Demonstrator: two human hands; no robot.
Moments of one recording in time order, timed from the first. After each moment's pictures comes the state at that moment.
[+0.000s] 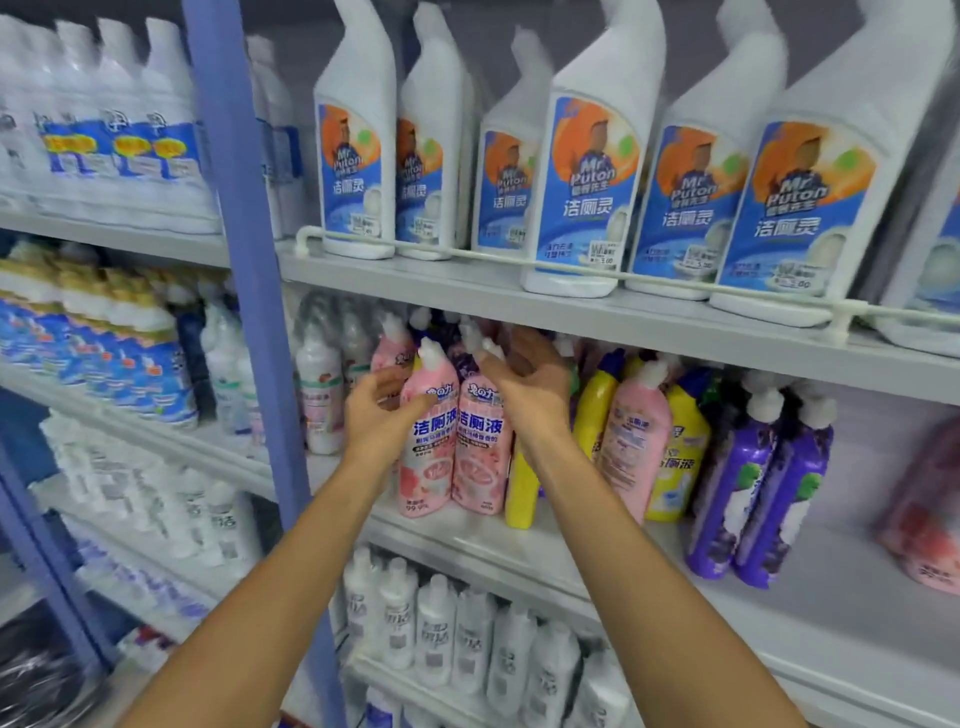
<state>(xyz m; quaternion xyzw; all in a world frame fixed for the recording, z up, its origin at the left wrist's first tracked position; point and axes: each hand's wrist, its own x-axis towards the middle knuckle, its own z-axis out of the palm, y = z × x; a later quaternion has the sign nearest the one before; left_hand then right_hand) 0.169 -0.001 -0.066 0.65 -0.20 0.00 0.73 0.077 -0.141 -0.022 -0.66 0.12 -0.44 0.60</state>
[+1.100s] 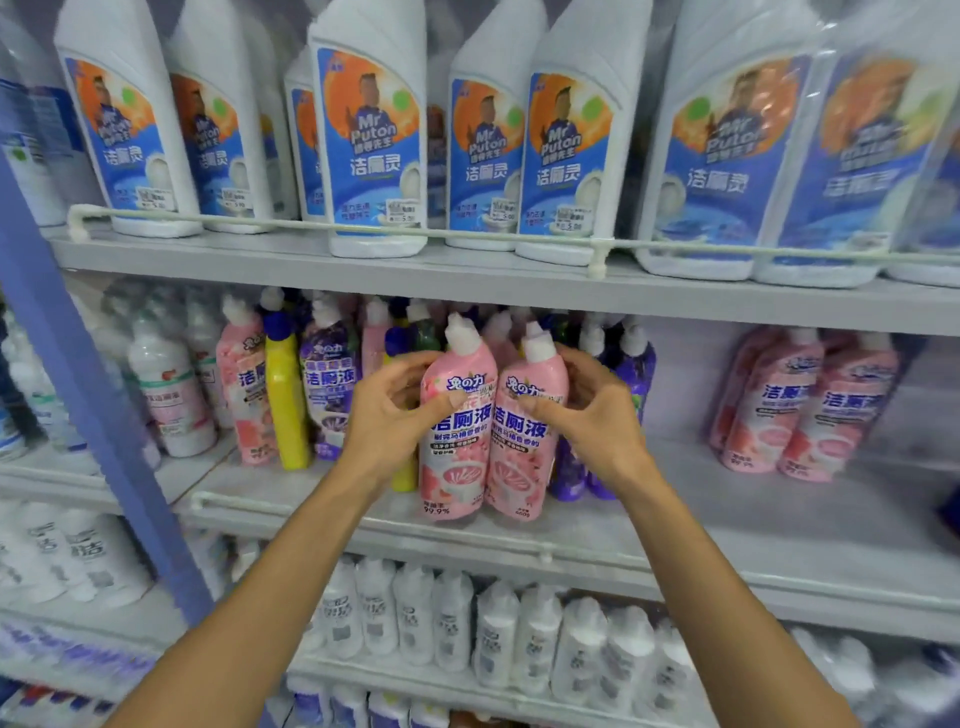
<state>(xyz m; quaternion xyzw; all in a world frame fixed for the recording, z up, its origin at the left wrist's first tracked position) 0.022 -0.089 -0.053 0.59 -0.42 -0.10 0.69 -0.155 -0.240 -0.043 -0.75 0.16 -0.40 0.50</state>
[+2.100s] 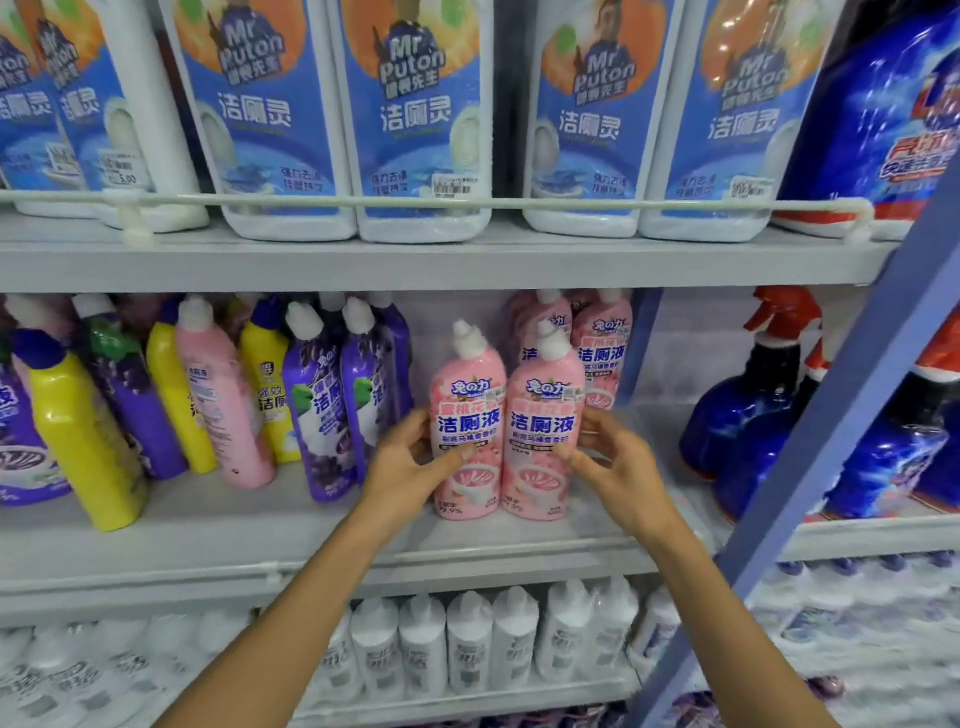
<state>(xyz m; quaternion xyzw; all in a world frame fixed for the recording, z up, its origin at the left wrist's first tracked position) -0.185 -0.305 -0.142 0.60 -0.46 -0.26 0.60 -0.422 -0.420 -0.131 -0.75 0.30 -0.40 0.44</state>
